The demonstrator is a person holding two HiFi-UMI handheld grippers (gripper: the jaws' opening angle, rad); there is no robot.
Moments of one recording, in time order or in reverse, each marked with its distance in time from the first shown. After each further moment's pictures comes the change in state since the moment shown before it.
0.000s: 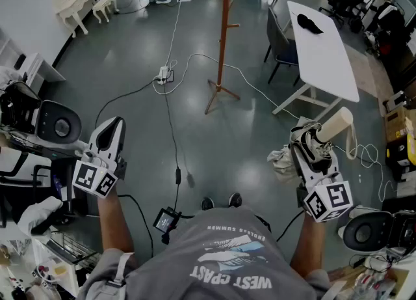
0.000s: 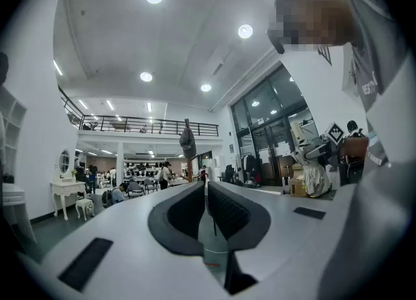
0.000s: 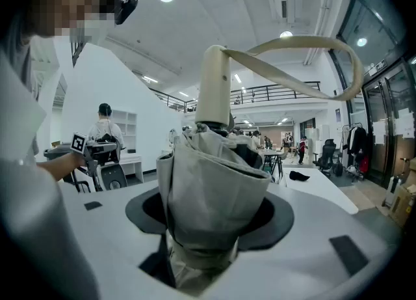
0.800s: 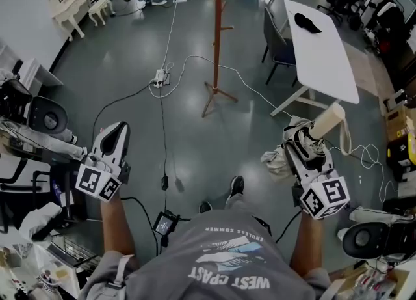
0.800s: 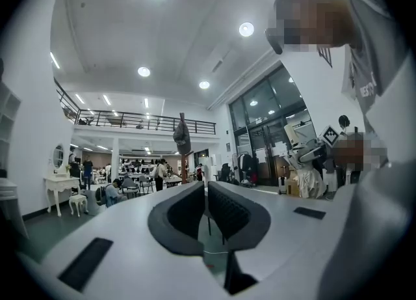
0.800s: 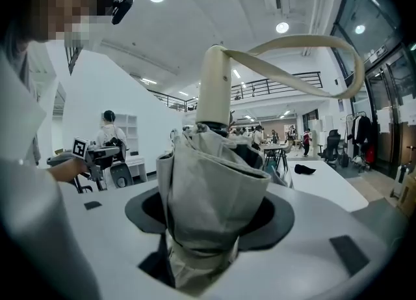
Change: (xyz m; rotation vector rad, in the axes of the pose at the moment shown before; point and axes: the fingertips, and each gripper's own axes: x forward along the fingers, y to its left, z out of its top) left arm 0.045 -0.026 -0.009 -0.017 0.022 -0.031; right arm 0.032 -0.031 -0.008 0.058 0.022 0.049
